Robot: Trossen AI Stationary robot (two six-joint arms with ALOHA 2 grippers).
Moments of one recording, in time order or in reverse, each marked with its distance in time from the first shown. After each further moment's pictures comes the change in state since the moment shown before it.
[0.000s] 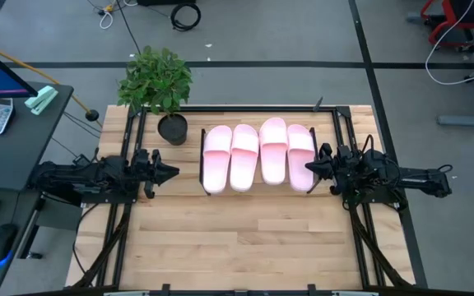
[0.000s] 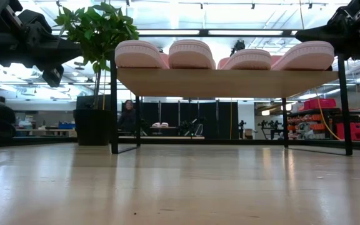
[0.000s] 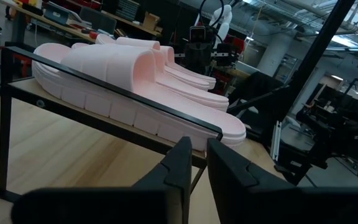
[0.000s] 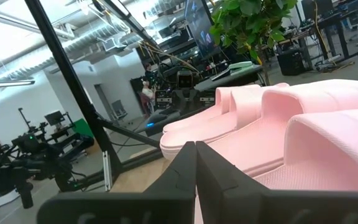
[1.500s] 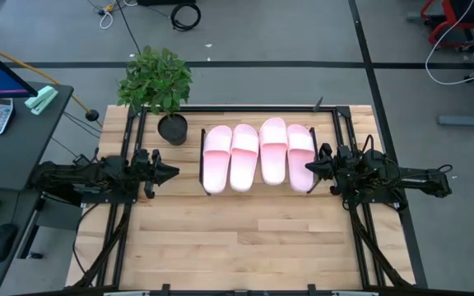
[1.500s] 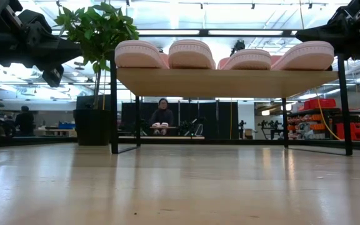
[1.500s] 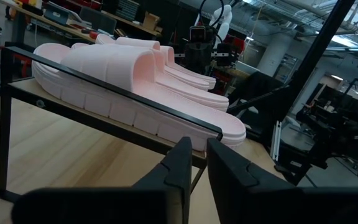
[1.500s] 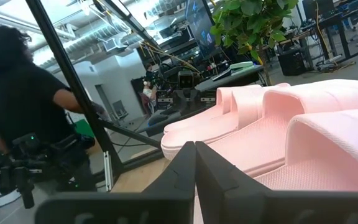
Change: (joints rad) left arm 0.000 0.000 0.000 0.000 0.000 0.001; right arm 0.000 0.000 -0.001 -0.001 -0.001 0.000
